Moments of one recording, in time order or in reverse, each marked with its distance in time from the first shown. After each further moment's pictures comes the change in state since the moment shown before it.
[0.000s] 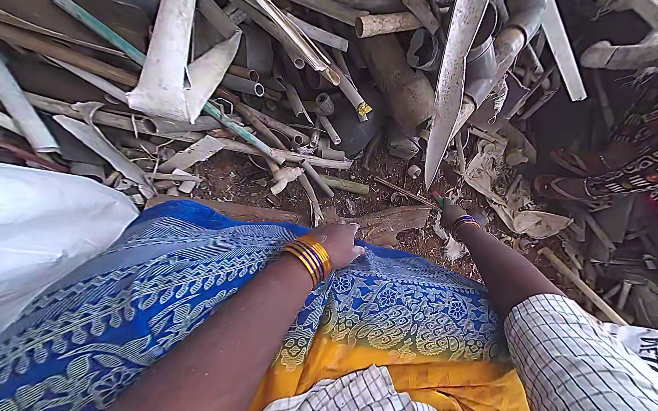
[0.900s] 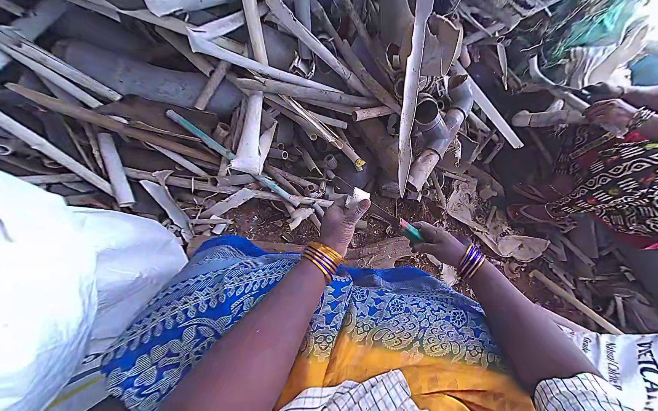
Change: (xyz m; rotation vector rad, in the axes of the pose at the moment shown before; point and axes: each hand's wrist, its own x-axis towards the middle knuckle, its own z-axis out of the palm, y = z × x) left_hand -0.031 0.013 -0.005 -1.477 0.836 0.542; right_hand -0.193 -0.040 -0.057 0.579 -0.022 -0.760
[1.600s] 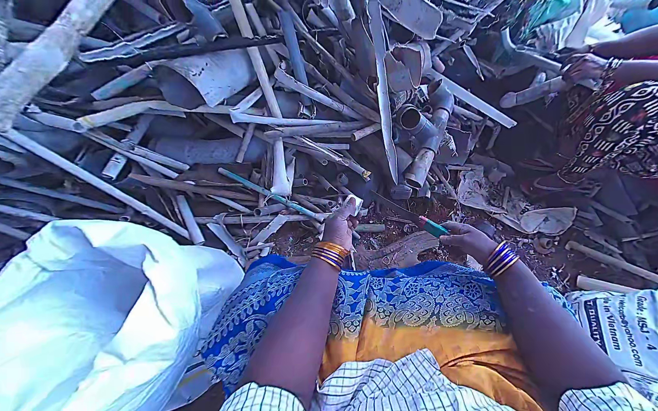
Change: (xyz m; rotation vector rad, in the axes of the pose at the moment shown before) left_hand -0.018 0.028 -0.025 -0.130 0.132 -0.143; right_hand -0.076 -0.026 0.034 0.430 0.276 0.169
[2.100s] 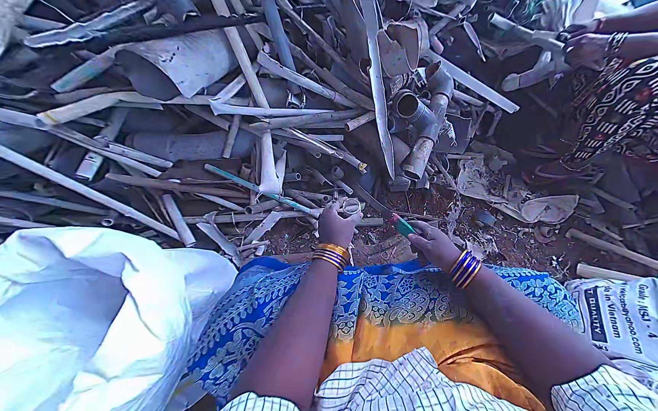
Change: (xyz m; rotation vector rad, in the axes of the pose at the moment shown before) left_hand 0.007 0.001 -0.004 1.125 0.024 0.230; right_hand 0.015 -0.014 0.062 -0.097 -0.023 -0.064
